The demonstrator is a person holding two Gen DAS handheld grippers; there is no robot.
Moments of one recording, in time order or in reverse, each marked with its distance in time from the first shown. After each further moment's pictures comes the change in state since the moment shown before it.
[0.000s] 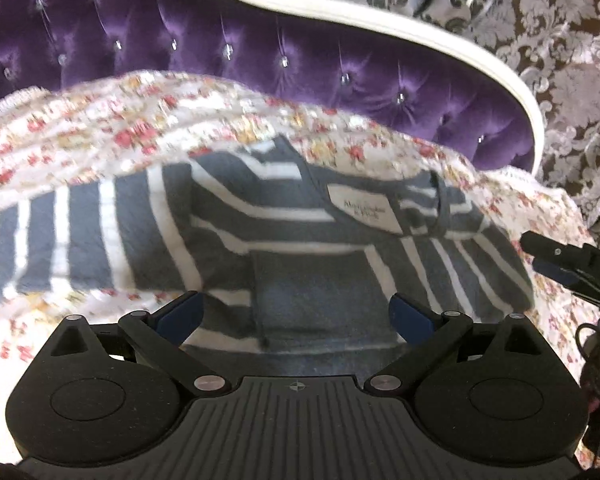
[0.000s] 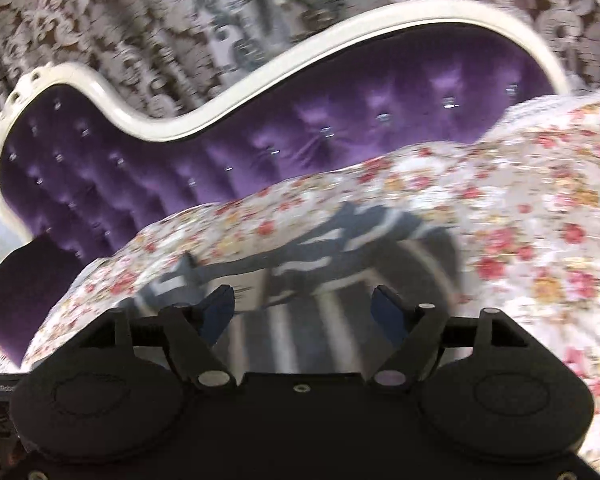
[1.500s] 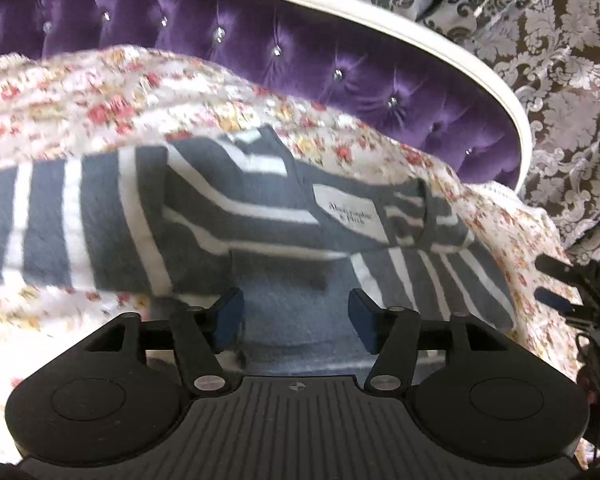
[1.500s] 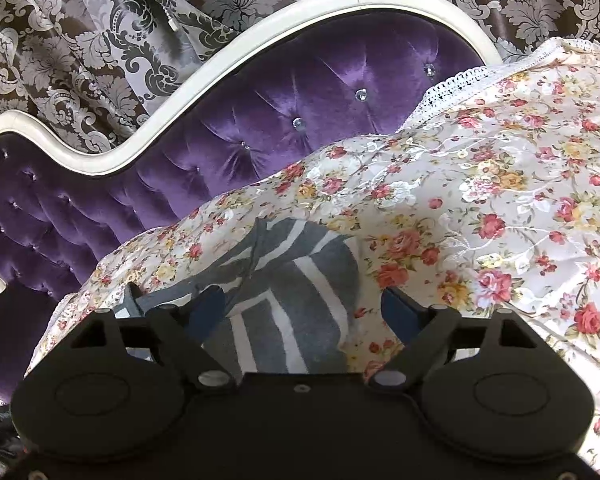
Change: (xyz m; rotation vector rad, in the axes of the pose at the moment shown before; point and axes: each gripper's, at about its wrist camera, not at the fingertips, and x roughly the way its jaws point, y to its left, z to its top) left arm 0.020 0.013 0.007 -0.075 0.011 -0.112; right arm -0.010 -0.056 0.022 0.139 0.022 -0.046
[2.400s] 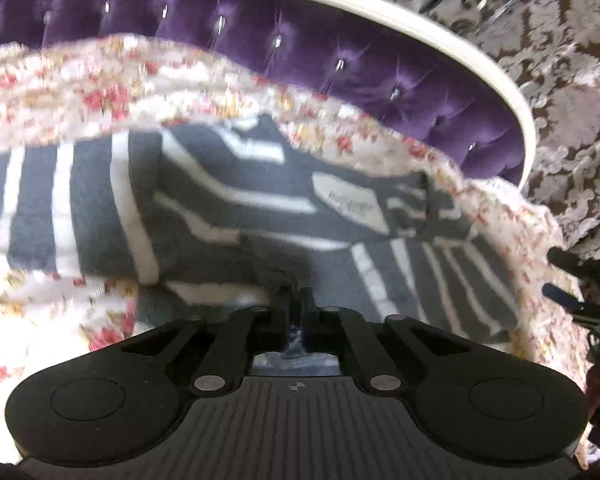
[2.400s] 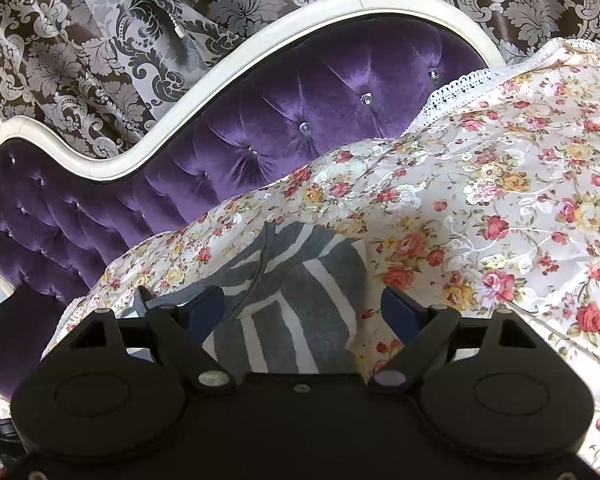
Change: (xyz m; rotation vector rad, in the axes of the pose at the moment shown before) left arm -0.002 -0.005 -0.005 -0.006 -0.027 0.016; right arm -0.006 0.000 0.002 0.015 -0.011 0.021
